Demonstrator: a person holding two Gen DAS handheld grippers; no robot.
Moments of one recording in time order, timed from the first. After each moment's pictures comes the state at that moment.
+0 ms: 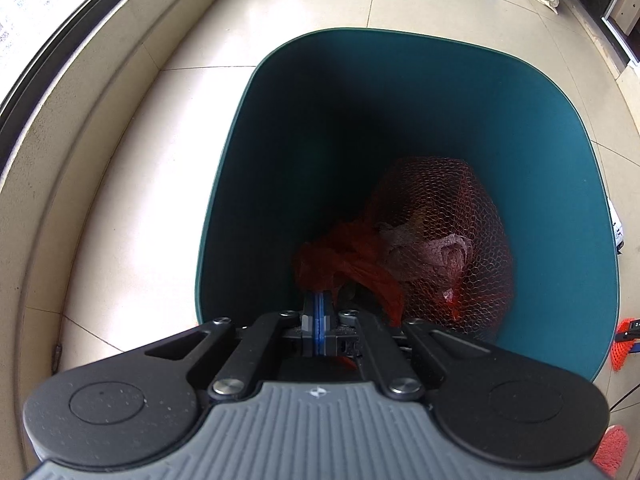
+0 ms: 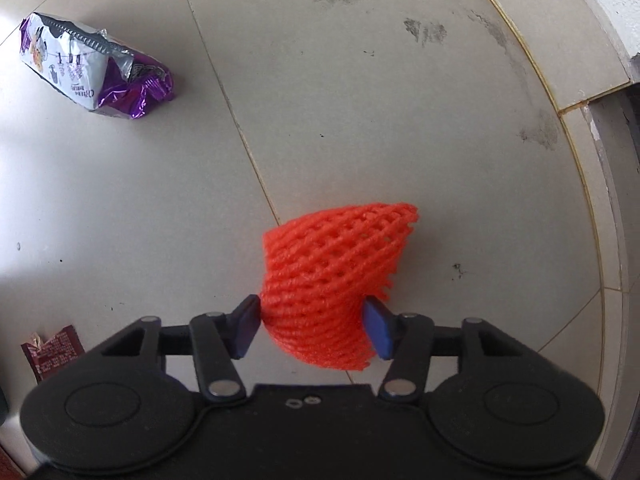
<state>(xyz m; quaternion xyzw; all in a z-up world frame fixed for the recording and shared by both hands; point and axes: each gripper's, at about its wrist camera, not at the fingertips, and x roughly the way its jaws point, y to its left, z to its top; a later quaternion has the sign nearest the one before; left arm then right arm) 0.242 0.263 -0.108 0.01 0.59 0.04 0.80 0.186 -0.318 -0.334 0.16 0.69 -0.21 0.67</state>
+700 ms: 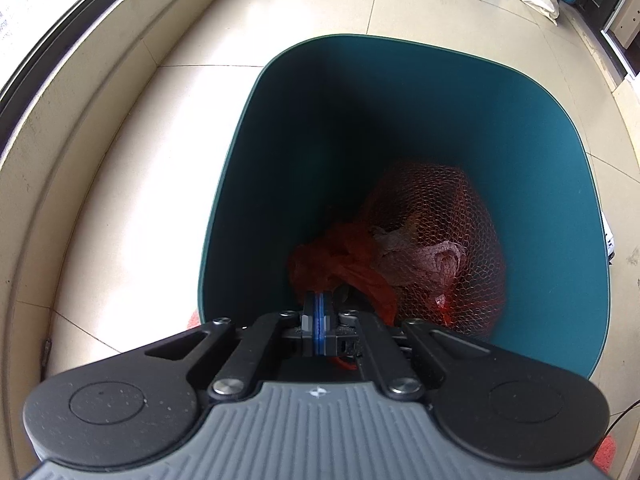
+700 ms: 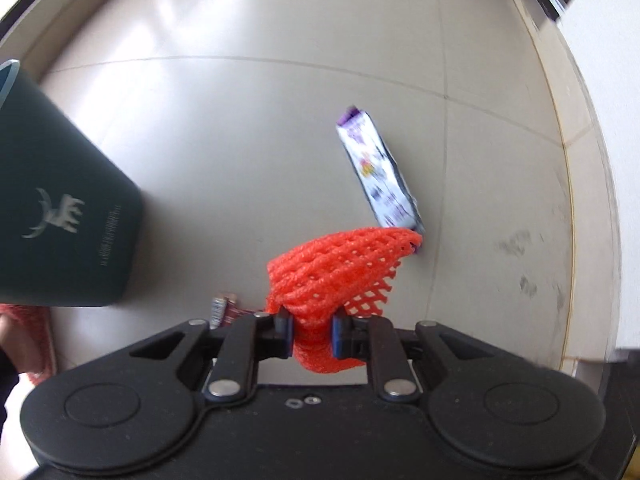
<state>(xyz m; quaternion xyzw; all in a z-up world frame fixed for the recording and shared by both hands) 0.239 0.278 -0.103 -0.01 0.59 0.04 0.81 0.223 -0.155 -0.129 -0.04 0.60 0.07 0.79</state>
